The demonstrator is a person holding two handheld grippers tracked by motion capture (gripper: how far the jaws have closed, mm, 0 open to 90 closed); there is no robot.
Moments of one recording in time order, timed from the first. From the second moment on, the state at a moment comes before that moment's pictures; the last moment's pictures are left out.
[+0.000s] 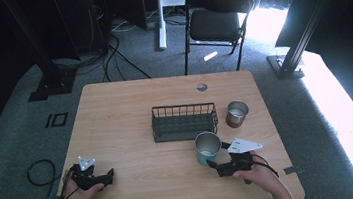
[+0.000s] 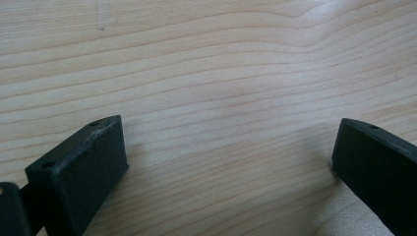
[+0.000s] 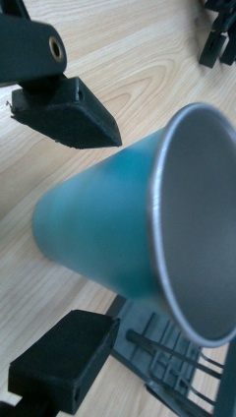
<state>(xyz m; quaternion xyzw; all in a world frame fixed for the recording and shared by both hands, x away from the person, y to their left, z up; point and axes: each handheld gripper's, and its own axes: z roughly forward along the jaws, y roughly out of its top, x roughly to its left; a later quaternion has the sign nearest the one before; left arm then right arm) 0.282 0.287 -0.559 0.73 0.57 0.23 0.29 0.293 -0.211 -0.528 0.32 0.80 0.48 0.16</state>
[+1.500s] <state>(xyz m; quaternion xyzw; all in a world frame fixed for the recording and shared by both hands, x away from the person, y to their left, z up) 0.282 0.287 -0.559 0.73 0.57 0.23 0.29 0.305 -0.193 -0.519 0.29 0.78 0.53 0.17</state>
